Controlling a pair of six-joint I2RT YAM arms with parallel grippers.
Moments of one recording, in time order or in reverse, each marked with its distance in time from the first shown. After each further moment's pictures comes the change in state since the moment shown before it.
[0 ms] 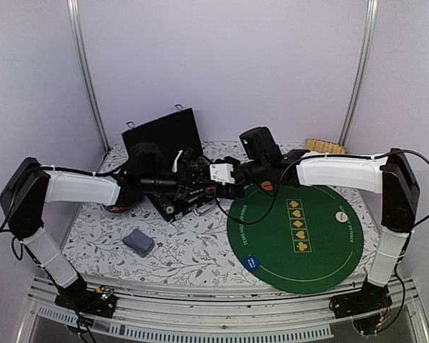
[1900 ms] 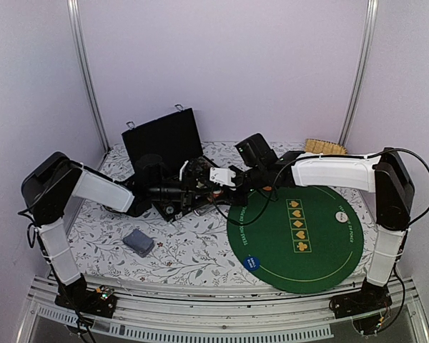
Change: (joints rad) left arm 0.016 0.199 -0.040 0.356 0.134 -0.216; right arm 0.000 0.044 0.018 -0.153 0.074 0.219
